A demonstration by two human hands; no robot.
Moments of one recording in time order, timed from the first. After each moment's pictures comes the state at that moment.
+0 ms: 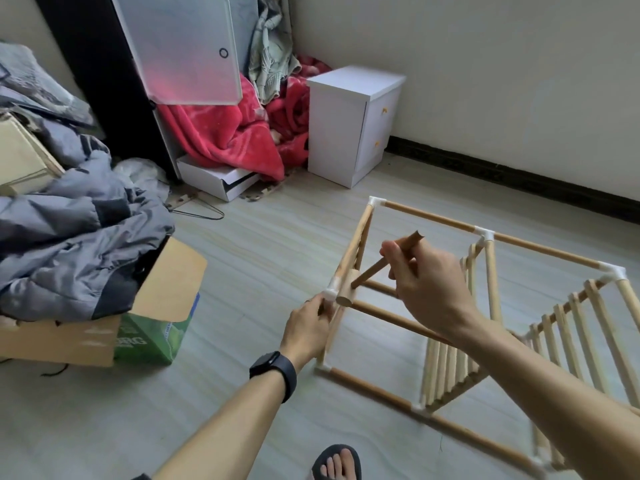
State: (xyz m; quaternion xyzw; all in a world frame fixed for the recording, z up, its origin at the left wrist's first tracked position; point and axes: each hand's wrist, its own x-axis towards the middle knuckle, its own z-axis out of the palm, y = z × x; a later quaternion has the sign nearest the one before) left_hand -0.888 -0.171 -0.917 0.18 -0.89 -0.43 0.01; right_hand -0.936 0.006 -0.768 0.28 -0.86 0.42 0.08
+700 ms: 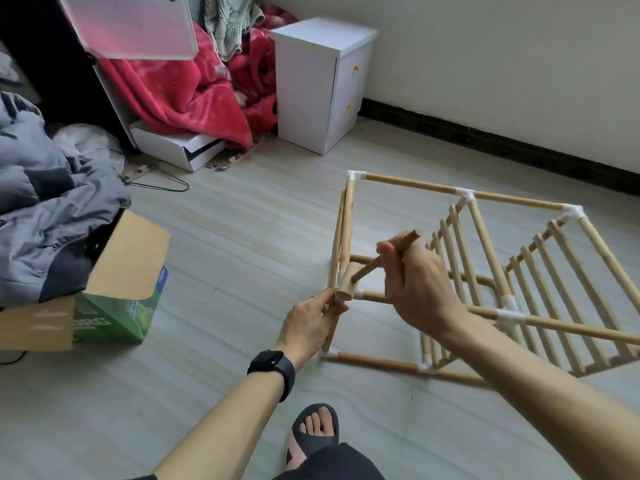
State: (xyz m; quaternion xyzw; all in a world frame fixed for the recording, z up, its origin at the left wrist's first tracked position) left_hand -0.872 -0.121 -0.950 0.08 -0.91 -0.41 0.03; right_hand -0.923 0.045 -0.809 0.34 -0.86 0.36 0.14
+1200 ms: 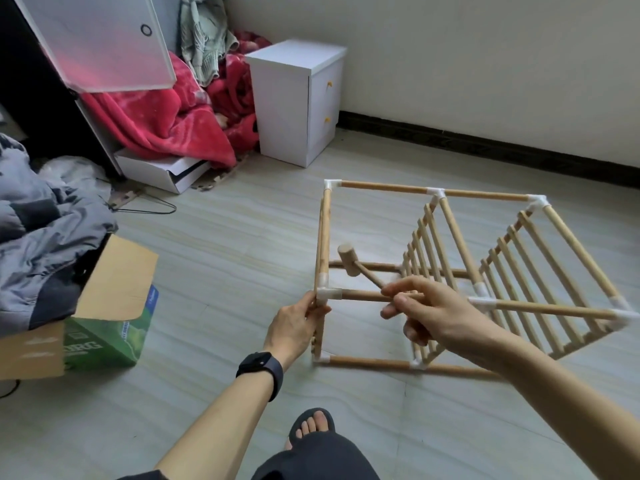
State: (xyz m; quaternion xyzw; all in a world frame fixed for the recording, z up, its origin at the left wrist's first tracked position) left_hand -0.873 -0.120 -0.951 0.08 -0.91 -0.40 0.01; right_hand -0.885 0.123 -0.795 0.08 -0.79 0.55 -0.26
